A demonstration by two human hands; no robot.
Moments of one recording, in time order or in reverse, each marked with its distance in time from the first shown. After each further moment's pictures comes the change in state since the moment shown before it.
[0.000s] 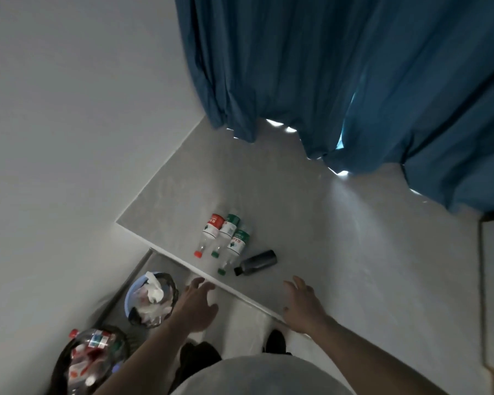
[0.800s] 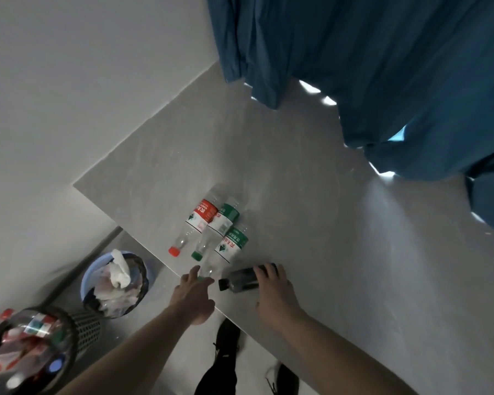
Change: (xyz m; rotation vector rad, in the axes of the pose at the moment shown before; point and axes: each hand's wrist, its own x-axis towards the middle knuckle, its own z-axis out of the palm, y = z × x) left_hand 0.220 -0.008 0.091 0.023 -0.089 -0.123; right_hand 0.226 -0.014 0.033 -0.326 -0.025 -0.191
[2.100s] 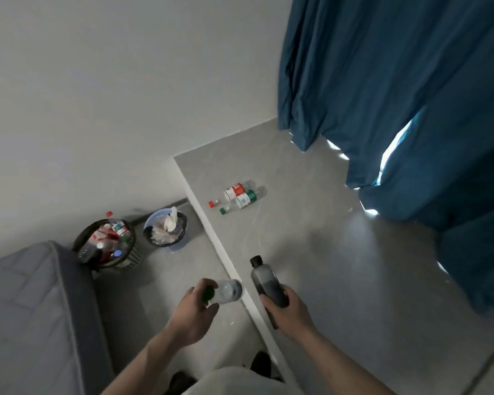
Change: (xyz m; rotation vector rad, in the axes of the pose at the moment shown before) left_hand -0.417 0.159 0.148 -0.722 0.538 -0.068; right_hand -0.364 0.137 0.003 0.770 0.049 -0.126
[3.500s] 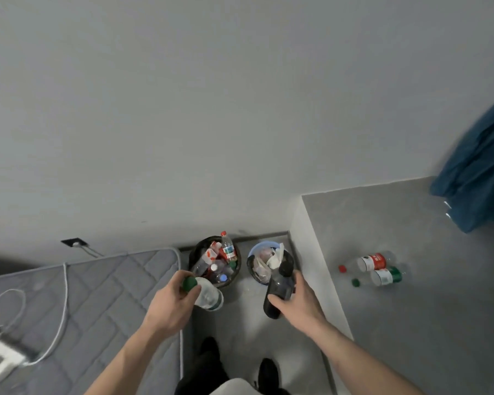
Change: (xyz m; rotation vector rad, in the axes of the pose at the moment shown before) left_hand 0.039 -0.268 -0.380 -0.184 0.453 -0.379; right_hand 0.133 -0.324 0.339 -0.306 -0.231 -0.356
